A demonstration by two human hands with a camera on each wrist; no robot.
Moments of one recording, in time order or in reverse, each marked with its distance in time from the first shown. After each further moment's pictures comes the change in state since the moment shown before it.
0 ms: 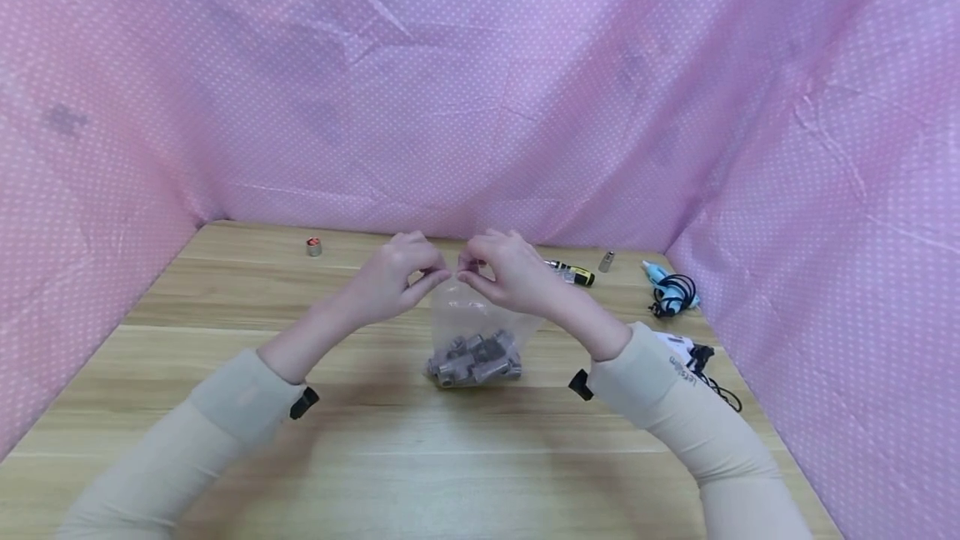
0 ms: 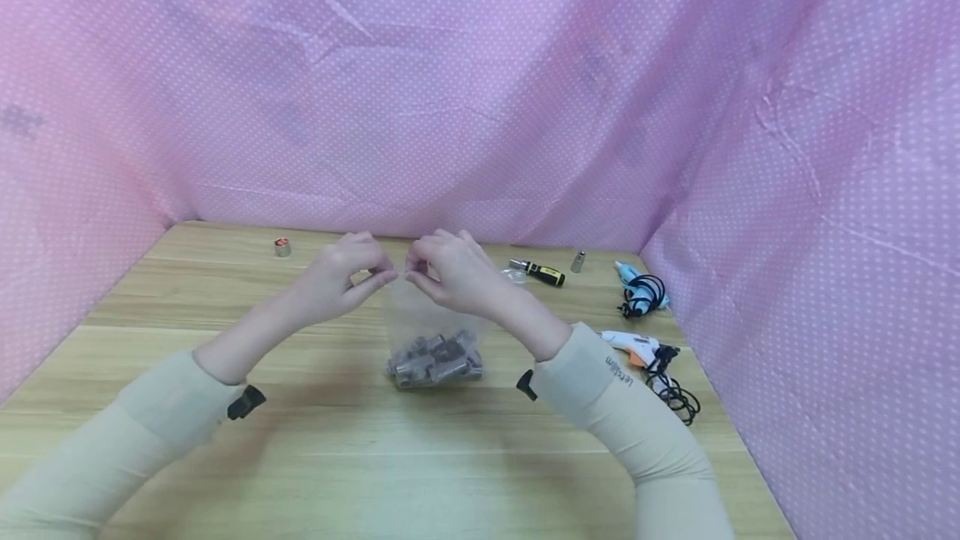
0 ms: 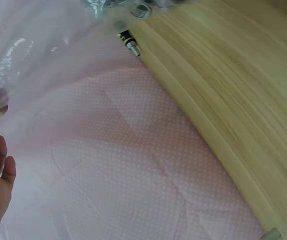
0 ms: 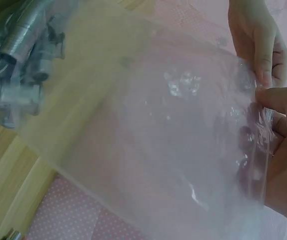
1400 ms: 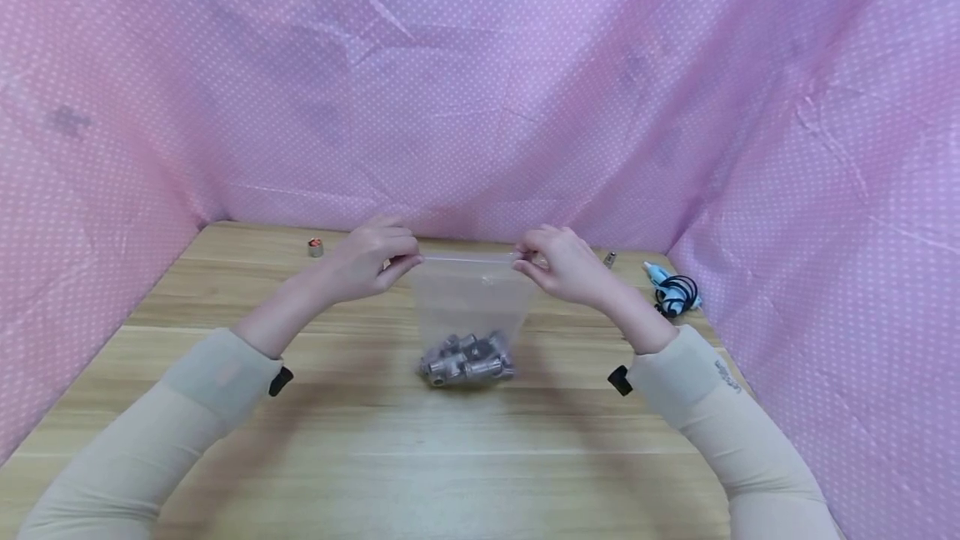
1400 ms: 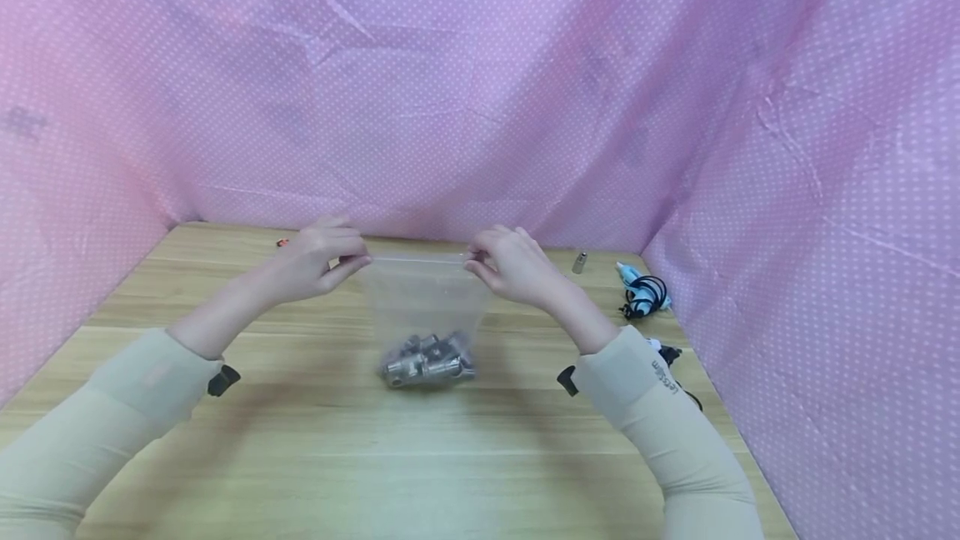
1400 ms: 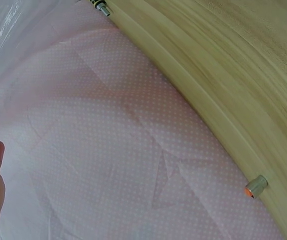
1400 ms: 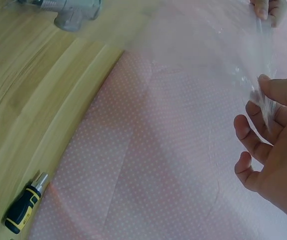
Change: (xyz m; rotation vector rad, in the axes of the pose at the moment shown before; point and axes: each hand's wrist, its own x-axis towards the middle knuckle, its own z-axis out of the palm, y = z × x) left_hand -0.005 -0.036 -0.029 0.101 -0.077 0.125; right_hand -0.033 0.046 -0.021 -0.043 -0.021 0.155
